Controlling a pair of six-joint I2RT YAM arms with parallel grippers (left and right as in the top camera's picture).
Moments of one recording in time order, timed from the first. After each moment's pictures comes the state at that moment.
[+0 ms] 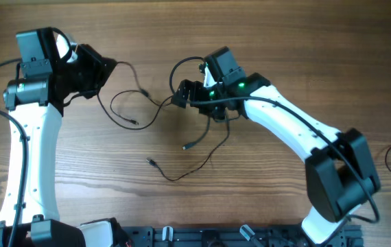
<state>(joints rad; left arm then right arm) 0.15 1.46 1.34 -0.73 0.60 -0.83 0.56 1.88 1.32 -0.48 -0.48 0.85</state>
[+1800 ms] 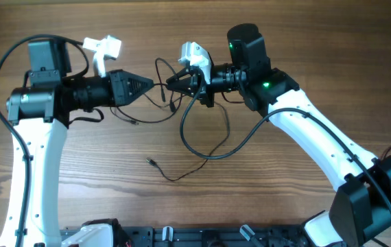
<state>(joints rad) 0.07 1.37 1.34 -0.96 1.02 -0.10 0.50 1.68 1.31 -0.15 -0.95 -0.37</state>
